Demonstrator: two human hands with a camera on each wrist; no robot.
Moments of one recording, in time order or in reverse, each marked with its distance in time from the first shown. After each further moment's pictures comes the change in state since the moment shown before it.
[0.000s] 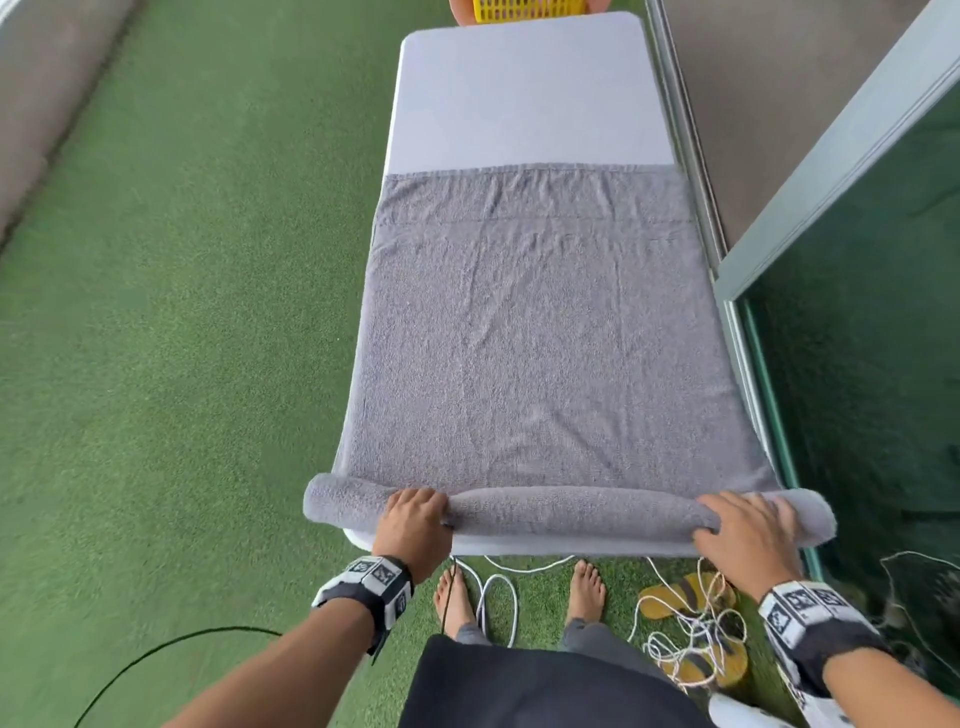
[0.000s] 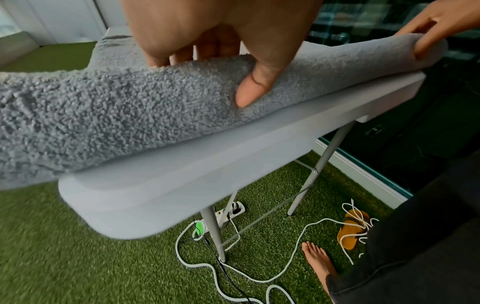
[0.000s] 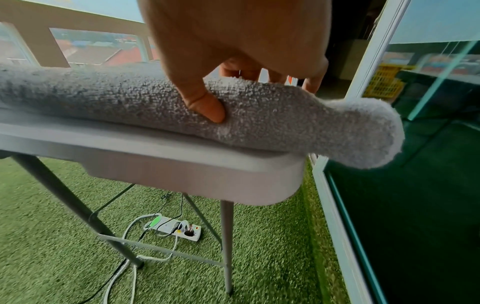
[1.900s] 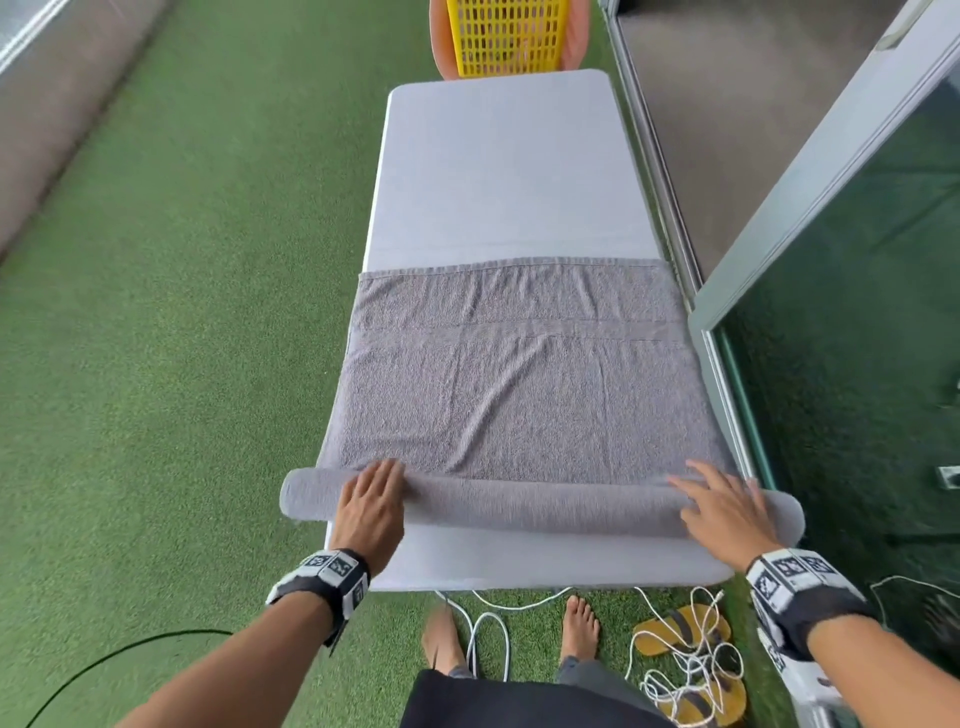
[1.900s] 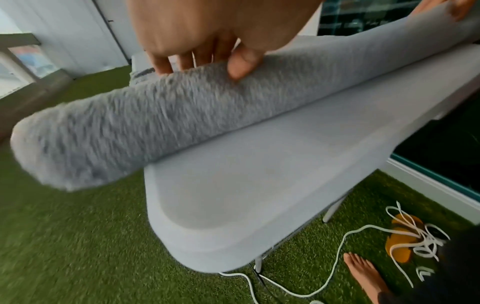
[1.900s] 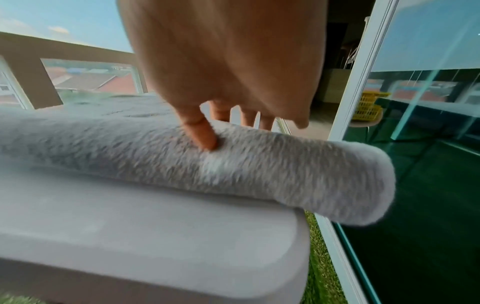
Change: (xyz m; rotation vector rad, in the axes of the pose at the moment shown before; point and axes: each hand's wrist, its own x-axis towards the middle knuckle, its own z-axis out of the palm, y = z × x) left_hand 0.034 -0.032 -0.032 0.129 0.139 -0.006; right_hand 0.036 -0.004 -0.043 0.056 -0.136 -0.029
